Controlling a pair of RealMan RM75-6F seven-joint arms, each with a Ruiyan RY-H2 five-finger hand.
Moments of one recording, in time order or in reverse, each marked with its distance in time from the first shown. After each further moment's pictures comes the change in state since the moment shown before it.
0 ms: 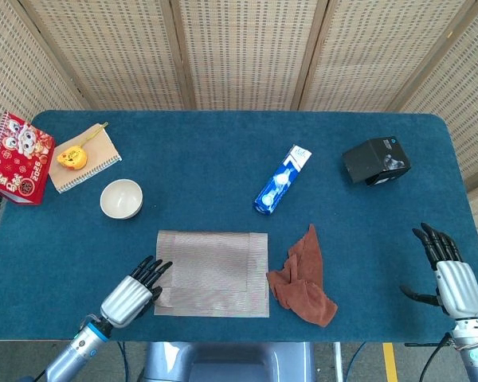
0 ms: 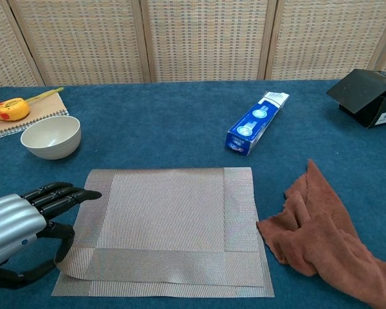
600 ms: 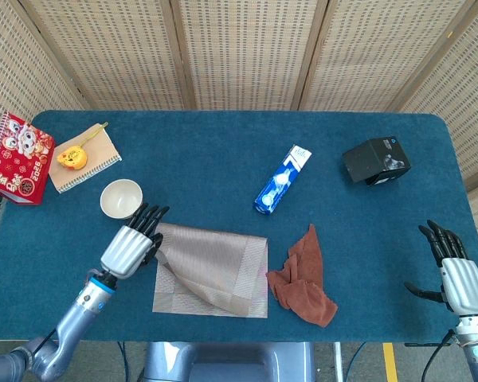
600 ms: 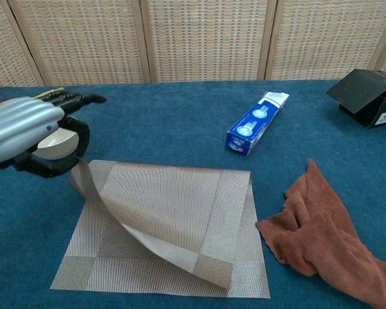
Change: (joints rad) left arm -0.152 0.081 -0.268 -0.158 -0.184 -0.113 0.082; right arm 0.004 -0.004 0.015 0.023 0.031 -0.015 0.008
